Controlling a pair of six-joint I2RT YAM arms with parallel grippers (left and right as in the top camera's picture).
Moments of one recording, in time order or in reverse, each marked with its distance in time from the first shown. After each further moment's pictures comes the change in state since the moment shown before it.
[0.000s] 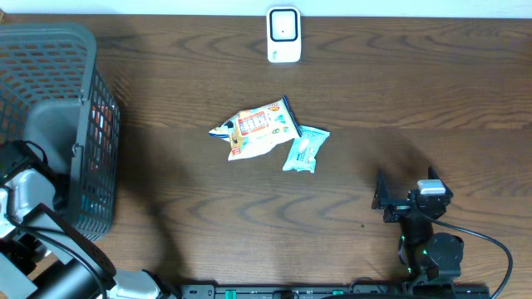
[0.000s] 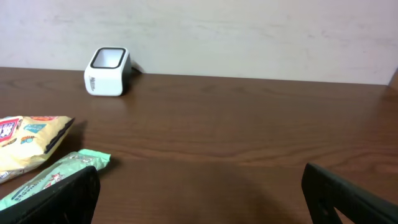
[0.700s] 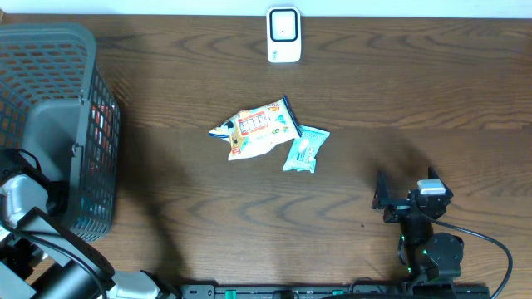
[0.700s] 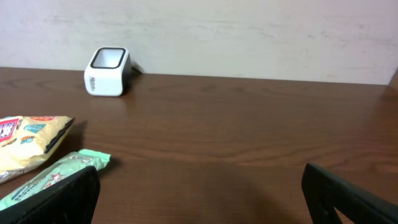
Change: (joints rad) left arm 0.068 -0.003 0.005 -0.050 0.014 -0.101; right arm 0.000 0.000 0.000 0.000 0.000 0.000
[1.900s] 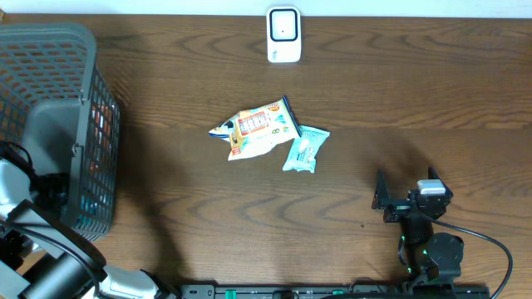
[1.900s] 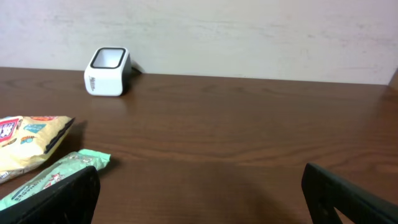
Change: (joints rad) left arm 0.002 0.061 0.179 -0.278 0.016 0.017; right arm 0.000 0.000 0.000 0.000 0.000 0.000
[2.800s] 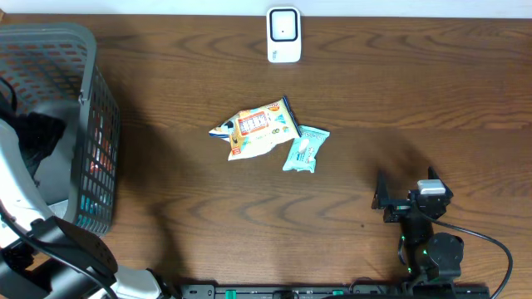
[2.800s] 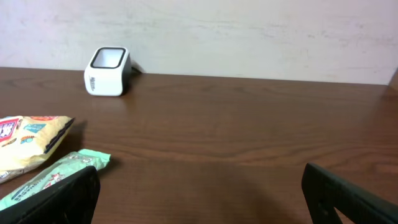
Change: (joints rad) left arm -0.175 -0.032 0.476 -0.351 0.031 0.172; right arm 0.000 0.000 0.000 0.000 0.000 0.000
